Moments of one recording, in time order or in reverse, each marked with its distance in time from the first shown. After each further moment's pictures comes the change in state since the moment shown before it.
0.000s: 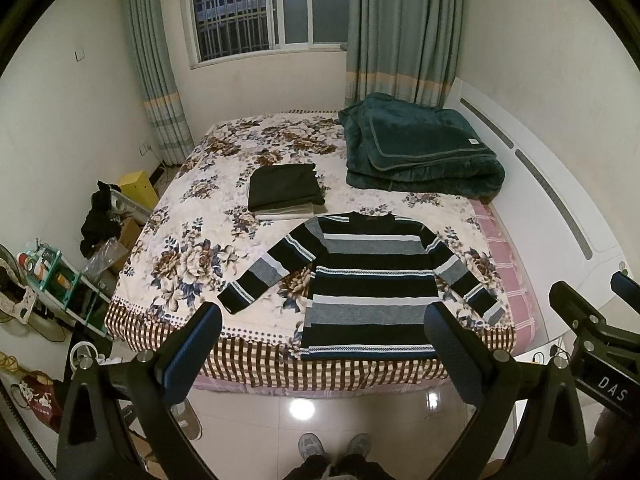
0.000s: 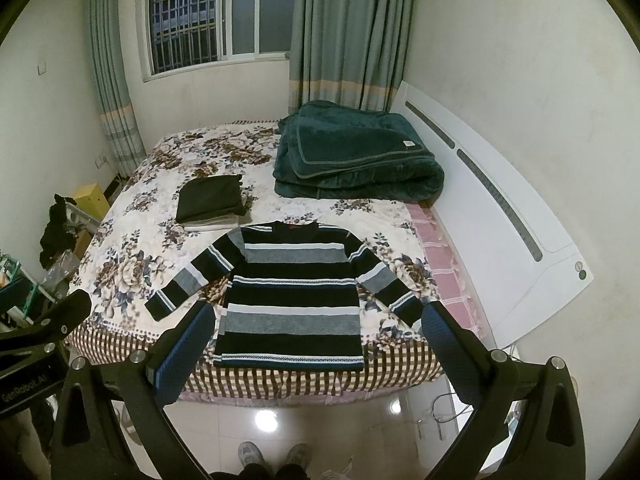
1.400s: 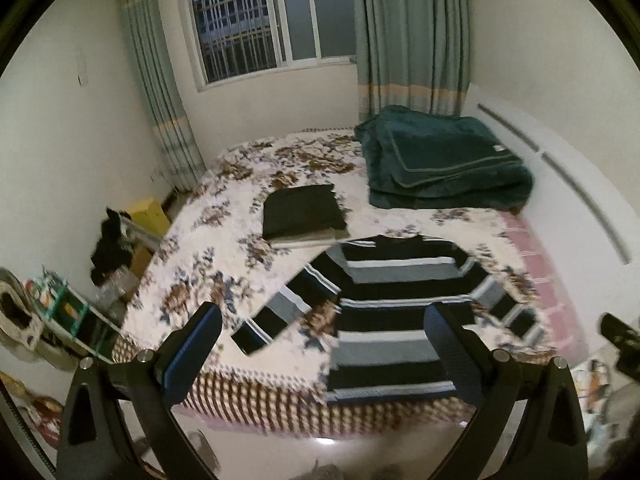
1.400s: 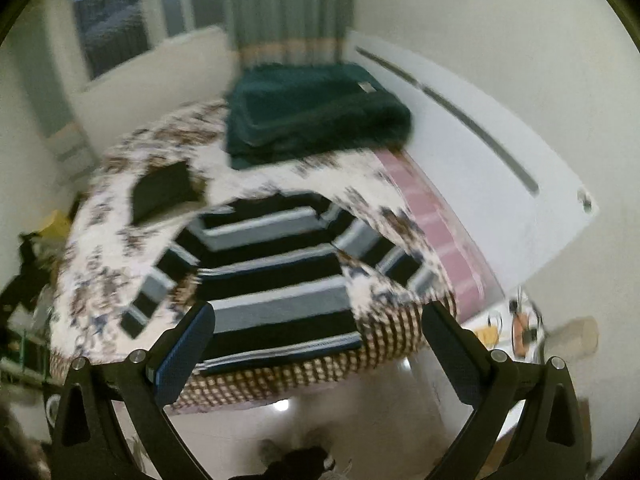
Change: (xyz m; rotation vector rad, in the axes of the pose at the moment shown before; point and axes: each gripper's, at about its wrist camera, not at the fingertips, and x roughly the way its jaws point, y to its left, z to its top) left arm 0.110 -0.022 0.043 0.054 -0.095 0.104; right arm 0.113 -0.065 0.010 0.226 0.155 -0.091
